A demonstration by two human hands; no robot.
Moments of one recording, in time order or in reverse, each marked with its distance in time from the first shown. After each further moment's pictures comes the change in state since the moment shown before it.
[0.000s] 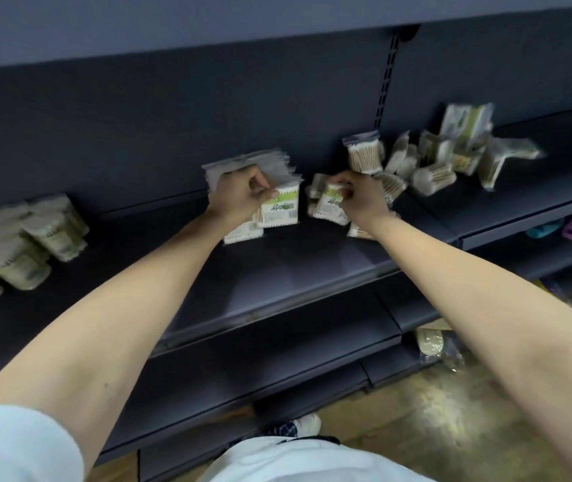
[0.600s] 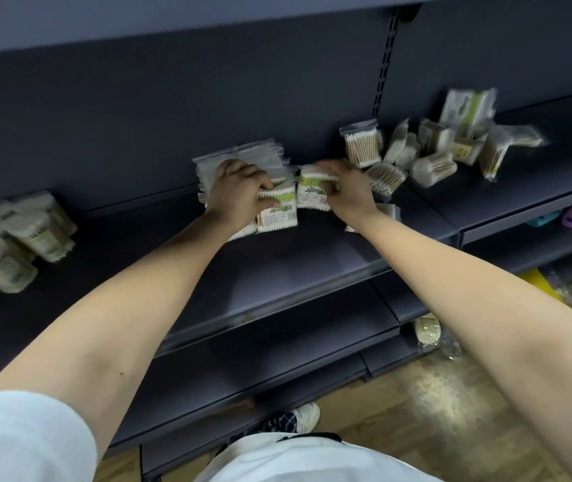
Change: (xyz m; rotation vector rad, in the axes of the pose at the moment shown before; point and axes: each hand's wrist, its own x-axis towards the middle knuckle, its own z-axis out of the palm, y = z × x) left_hand 0.008 -0.012 0.016 0.570 -0.029 0.255; right_hand 0.006 -0.001 0.015 0.018 0.006 -0.130
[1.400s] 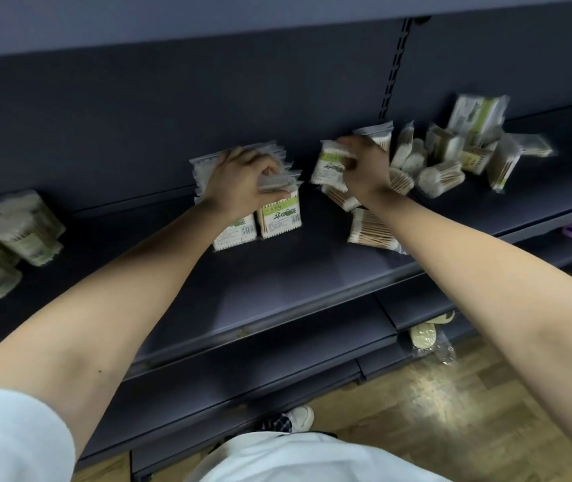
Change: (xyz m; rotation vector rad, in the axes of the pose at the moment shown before) left_hand 0.022 -0.011 -0.004 -0.118 0.063 0.053; right_hand 0.049 0.012 -0.015 -0.080 0.103 0.078
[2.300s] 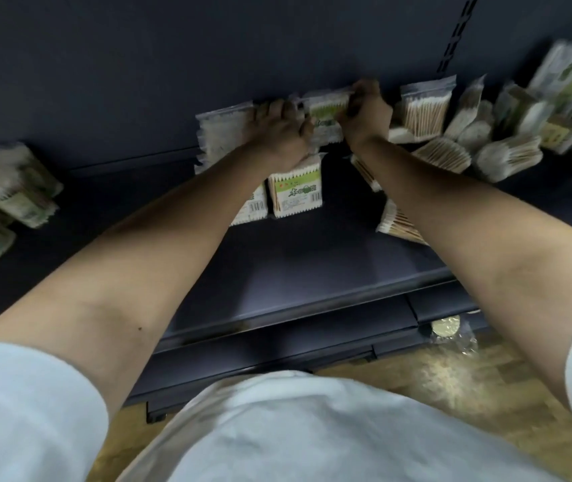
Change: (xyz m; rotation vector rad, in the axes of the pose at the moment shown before) left_hand 0.058 0.003 0.048 0.177 -0.391 -0.454; right_hand 0.065 0.008 0.077 0.141 -0.080 0.193
